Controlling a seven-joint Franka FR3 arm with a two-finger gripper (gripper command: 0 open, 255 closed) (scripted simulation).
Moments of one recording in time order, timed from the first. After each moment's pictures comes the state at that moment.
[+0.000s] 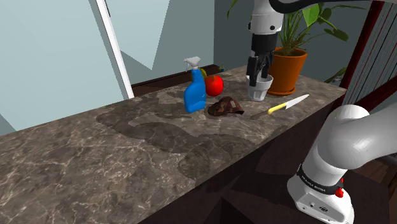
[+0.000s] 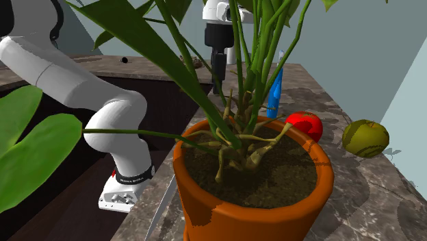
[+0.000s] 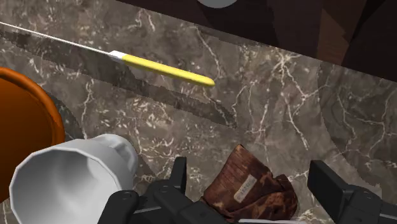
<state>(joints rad) -0.02 -0.80 0.02 -2.38 0.02 1.52 0.00</state>
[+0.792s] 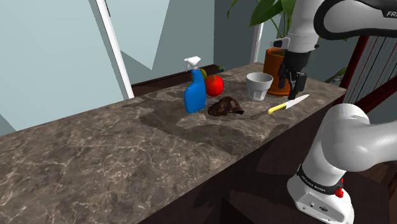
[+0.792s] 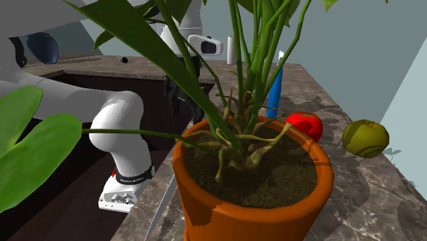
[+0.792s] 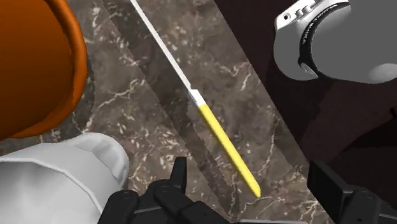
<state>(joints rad) 0.13 -1.17 -0.29 -2.66 -0.26 1.49 -0.72</state>
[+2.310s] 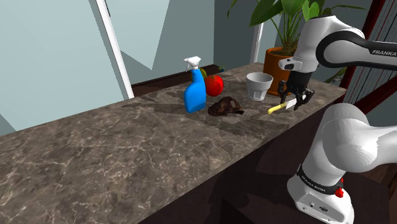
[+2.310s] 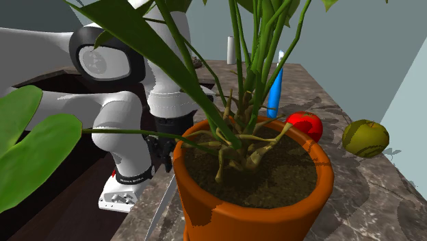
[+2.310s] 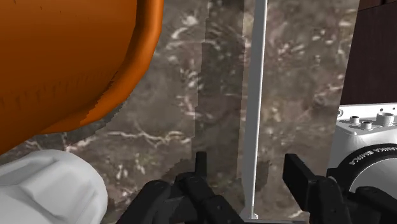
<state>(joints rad) 0.20 -1.34 -0.70 -2.81 -0.66 1.55 -1.33</state>
